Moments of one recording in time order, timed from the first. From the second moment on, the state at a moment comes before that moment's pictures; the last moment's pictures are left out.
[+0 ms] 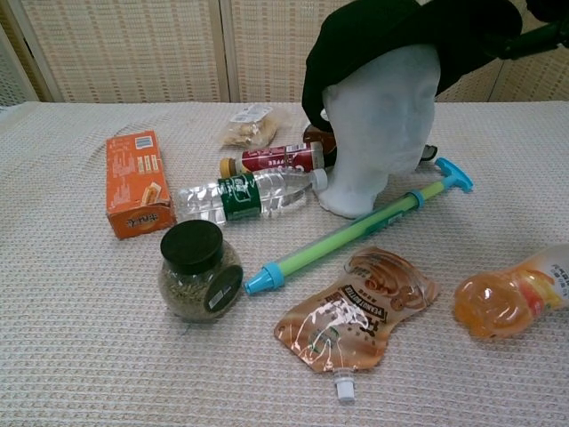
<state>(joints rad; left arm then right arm) -0.14 -1.15 -0.03 -1.58 1.50 1.43 0.05 0.51 -1.55 0.34 -1.42 -1.55 1.46 -0.11</state>
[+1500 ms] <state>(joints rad) -0.16 -1.15 -0.02 -1.63 1.52 1.40 0.09 0.50 -1.21 0.30 -1.38 -1.41 1.31 -0.01</state>
